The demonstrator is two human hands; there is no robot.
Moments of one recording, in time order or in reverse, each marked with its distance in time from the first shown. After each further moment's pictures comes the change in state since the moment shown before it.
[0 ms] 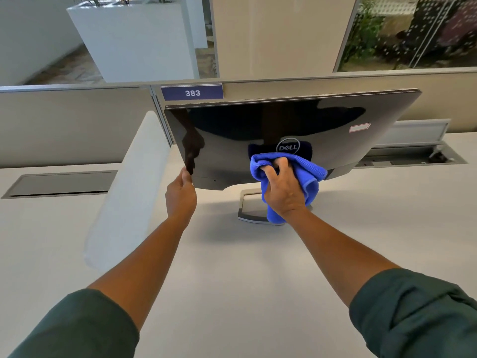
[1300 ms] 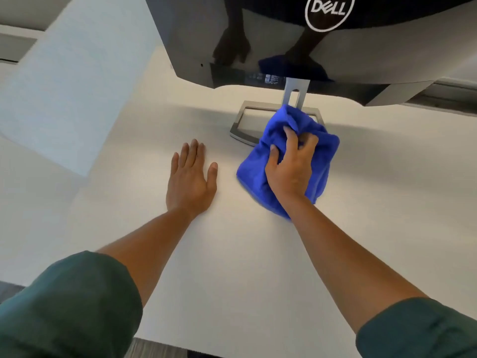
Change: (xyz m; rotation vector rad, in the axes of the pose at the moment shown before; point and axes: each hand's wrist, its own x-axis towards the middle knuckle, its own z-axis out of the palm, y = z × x) left_hand -0.108 -0.166 0.072 0.823 -0.145 0.348; right_hand -0.132 0.035 0.075 0.310 -0.115 0.378
